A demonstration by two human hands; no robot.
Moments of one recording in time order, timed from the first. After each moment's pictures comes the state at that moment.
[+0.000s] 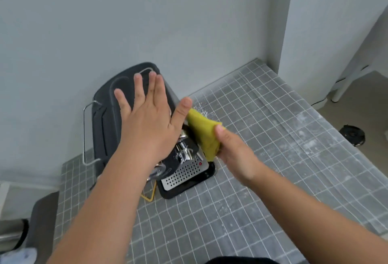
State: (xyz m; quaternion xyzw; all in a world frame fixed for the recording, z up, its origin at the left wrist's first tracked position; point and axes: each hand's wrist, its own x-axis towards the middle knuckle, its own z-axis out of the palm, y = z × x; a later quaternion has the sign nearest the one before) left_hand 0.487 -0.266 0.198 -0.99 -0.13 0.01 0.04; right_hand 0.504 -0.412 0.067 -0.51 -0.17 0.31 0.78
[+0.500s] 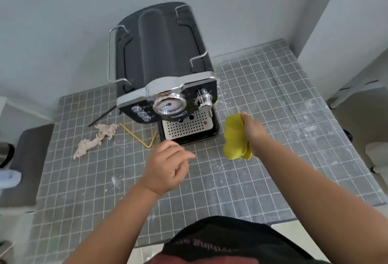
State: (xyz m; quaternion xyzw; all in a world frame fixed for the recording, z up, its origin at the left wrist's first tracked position) left_hand 0.315 -0.240 0.028 -0.95 0.09 -0.21 -0.20; right_hand 0.496 -0.419 0.008 -0.74 0.16 0.35 0.54
